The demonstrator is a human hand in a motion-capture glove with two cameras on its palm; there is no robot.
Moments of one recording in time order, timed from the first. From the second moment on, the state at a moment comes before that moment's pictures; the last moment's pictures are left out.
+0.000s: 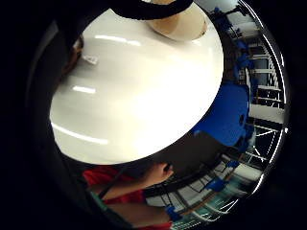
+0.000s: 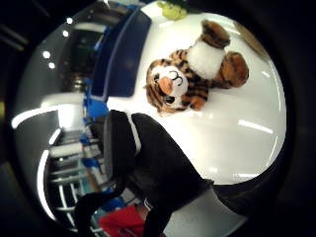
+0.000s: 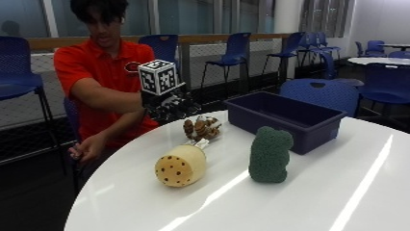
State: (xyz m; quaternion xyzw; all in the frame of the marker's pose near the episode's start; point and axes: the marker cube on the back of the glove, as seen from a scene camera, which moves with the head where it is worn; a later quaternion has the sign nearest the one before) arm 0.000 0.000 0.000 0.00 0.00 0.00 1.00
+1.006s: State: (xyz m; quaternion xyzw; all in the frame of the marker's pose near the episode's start) arm -0.020 -0.019 0.019 0.00 -0.01 -0.02 1.00
